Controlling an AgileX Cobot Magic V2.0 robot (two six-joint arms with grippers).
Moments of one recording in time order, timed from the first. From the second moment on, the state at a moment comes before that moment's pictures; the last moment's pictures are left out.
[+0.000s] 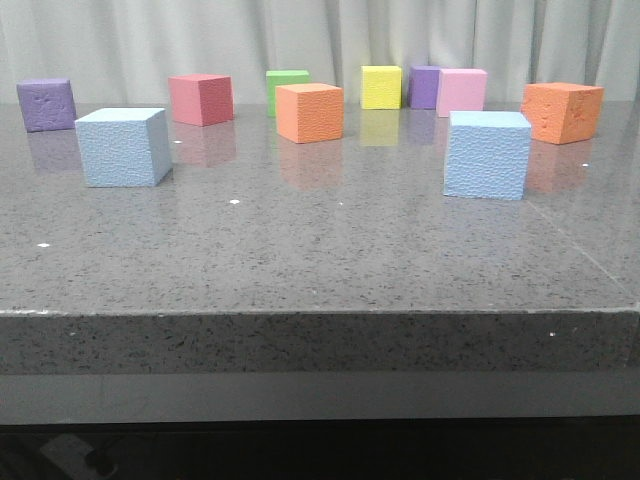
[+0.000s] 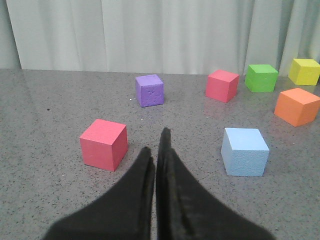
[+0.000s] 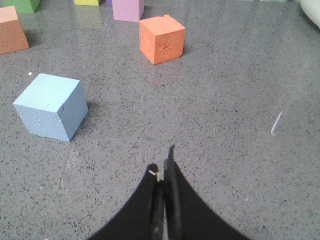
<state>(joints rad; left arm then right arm) 0.01 0.38 -0.68 0.01 0.56 -0.02 -0.01 0.57 -0.62 -0.02 0.51 0.05</state>
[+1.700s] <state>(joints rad) 0.01 0.38 -0.68 0.04 0.55 -0.02 0.36 1.18 -1.21 0.23 0.98 -0.10</state>
